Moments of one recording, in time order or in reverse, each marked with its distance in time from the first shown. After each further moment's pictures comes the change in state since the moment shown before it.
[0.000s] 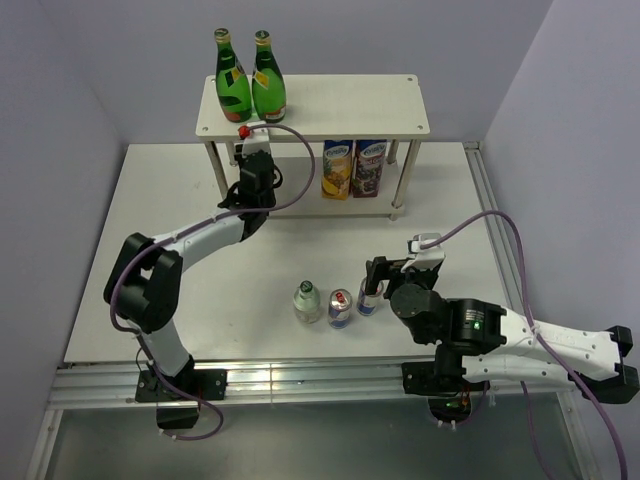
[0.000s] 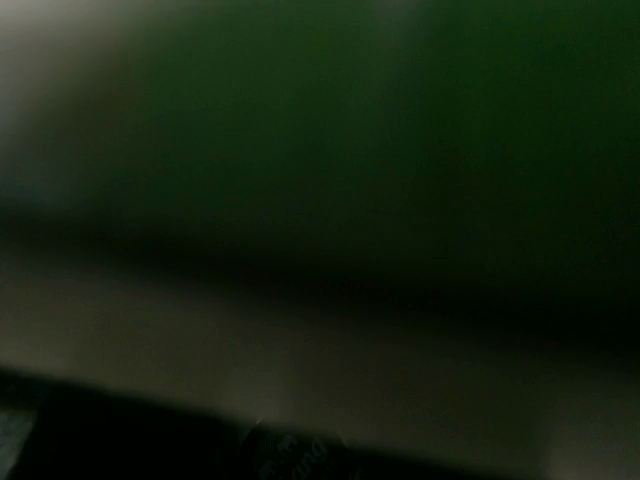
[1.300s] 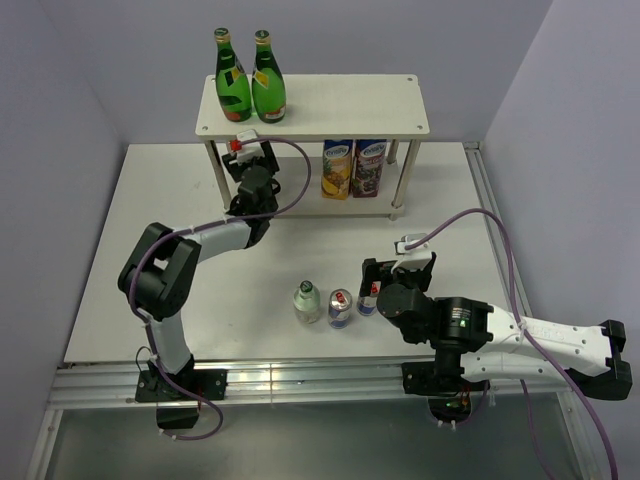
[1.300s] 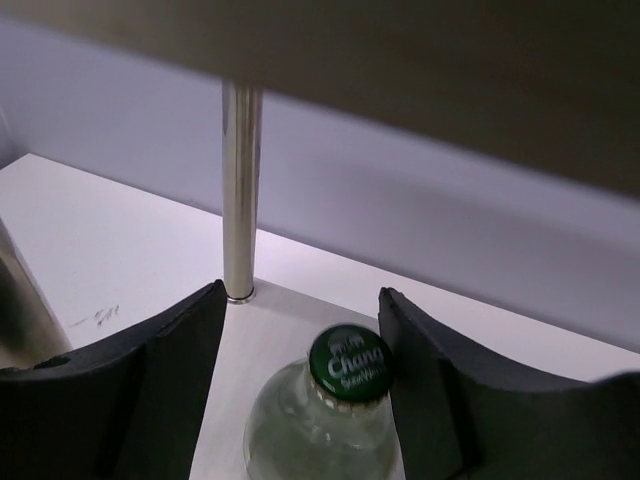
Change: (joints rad) left arm 0.016 0.114 -0.084 0.452 -0.085 0.011; right arm 0.000 0.068 0.000 -0.002 0.011 -0.005
